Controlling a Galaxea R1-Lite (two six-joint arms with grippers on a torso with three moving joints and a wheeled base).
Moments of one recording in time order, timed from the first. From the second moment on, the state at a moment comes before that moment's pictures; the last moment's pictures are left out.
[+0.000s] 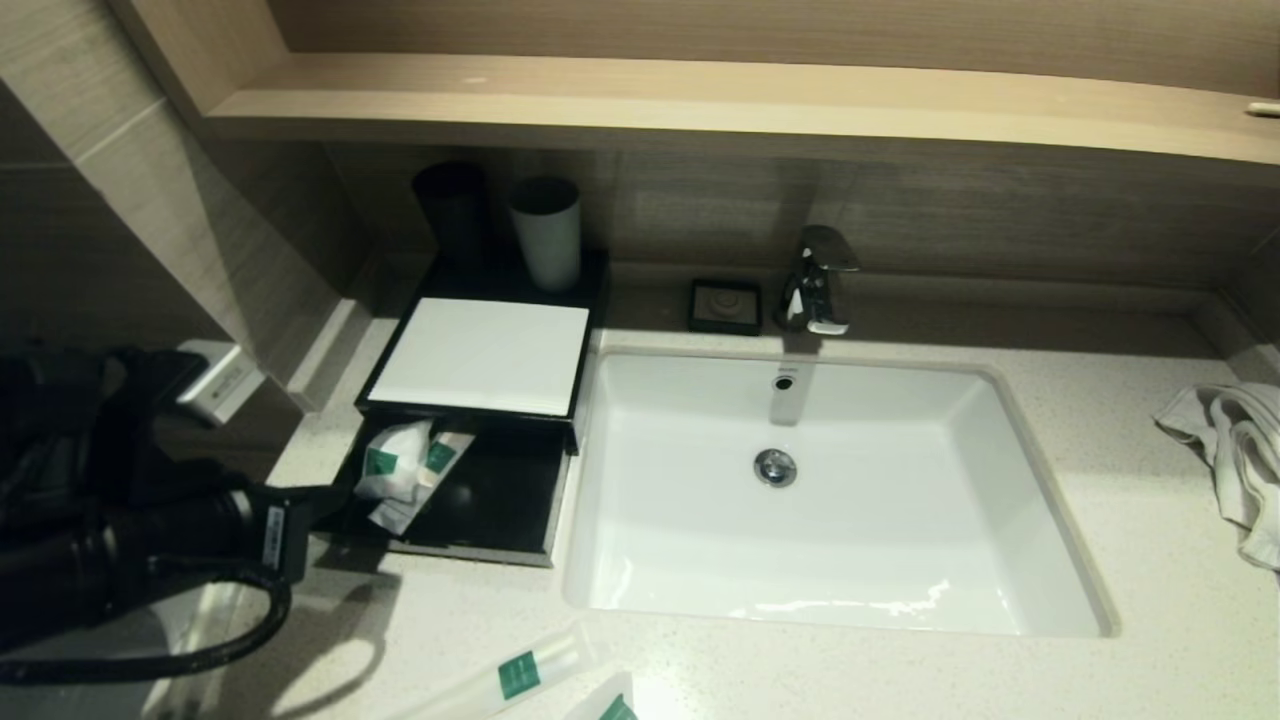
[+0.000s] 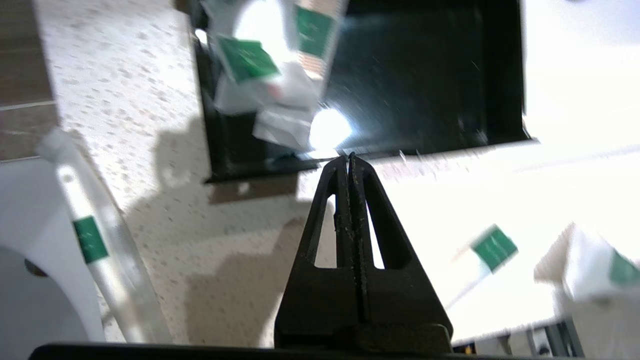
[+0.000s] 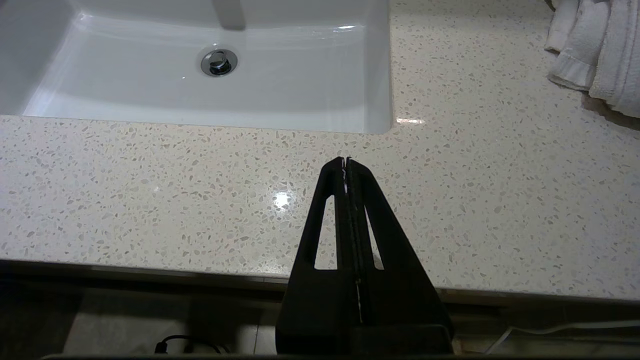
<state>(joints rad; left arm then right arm) -0.25 1.24 -0.65 -0.09 -0.06 -0.01 0.00 0.00 -0.01 0.03 0.00 -0.01</state>
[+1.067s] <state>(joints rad) -0.27 0.85 -0.33 0.20 -0.31 0.52 0.00 0.00 -0.01 0.03 0.00 -0.01</state>
